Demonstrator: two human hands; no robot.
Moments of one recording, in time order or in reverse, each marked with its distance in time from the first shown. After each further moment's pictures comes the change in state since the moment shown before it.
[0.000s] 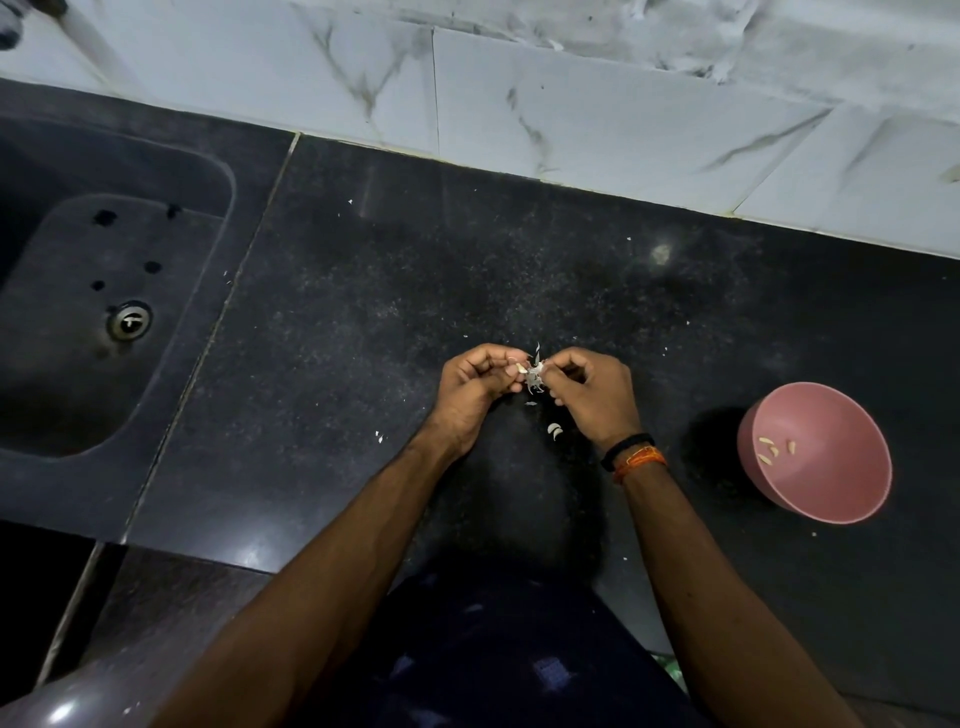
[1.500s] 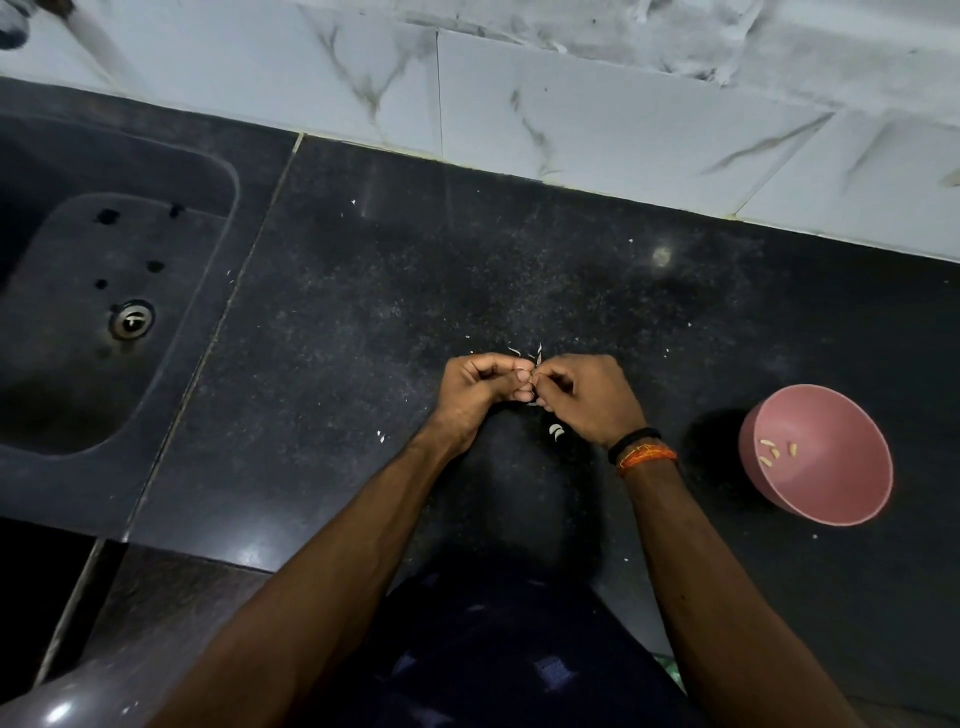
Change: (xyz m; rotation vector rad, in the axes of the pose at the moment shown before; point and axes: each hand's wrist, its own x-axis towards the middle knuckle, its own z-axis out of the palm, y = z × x) left_hand 0.000 0.004 0.000 0.069 0.028 -0.063; right_hand 0.003 -0.012 -0.008 -0.353 -0.200 -0.272
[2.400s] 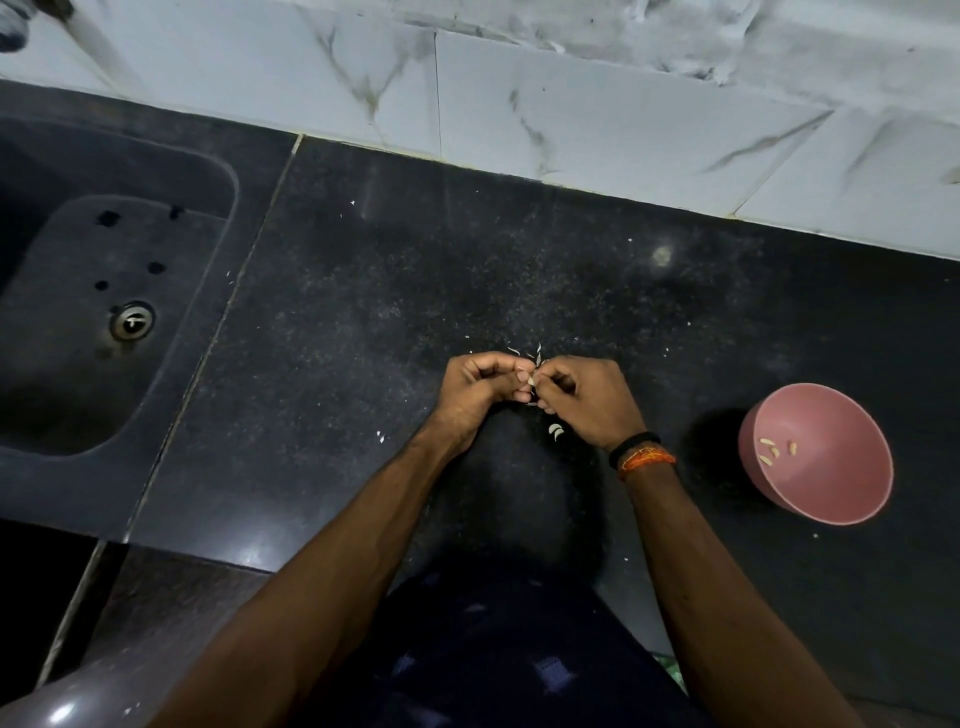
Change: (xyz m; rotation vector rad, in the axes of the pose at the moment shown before) left_hand 0.003 -0.002 -0.001 0.019 -0.025 -0.004; right_hand -0.005 0.003 0.003 0.112 0.024 0.046
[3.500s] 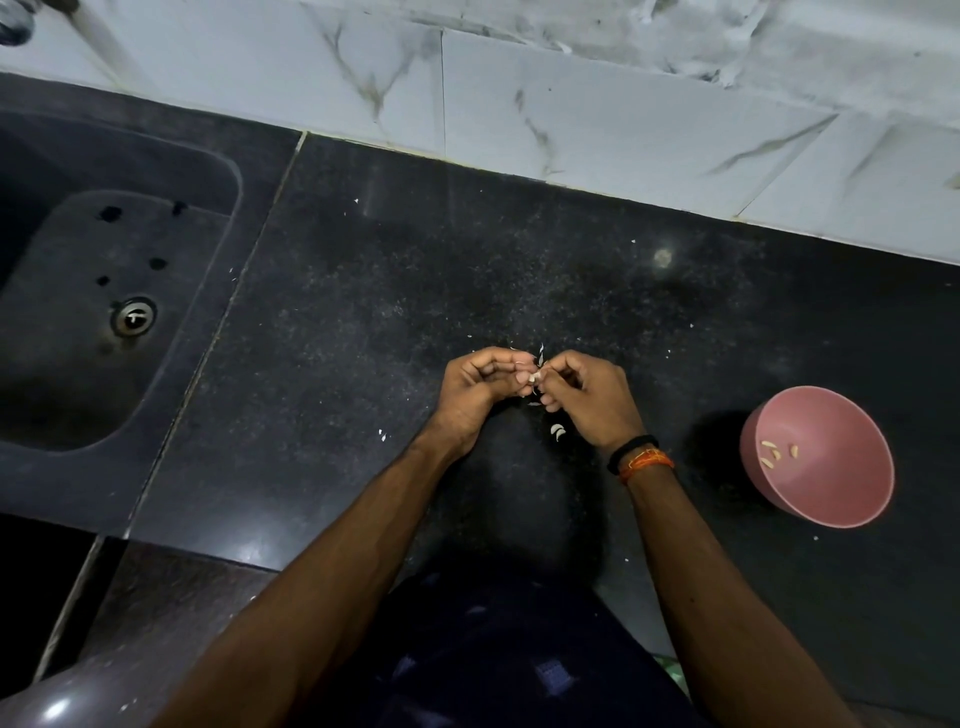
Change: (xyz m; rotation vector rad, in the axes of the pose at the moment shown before) left_hand -0.003 -0.001 0.000 -0.075 -0.006 0.065; right_hand -0.002 -0.006 0.004 0.260 0.055 0.214
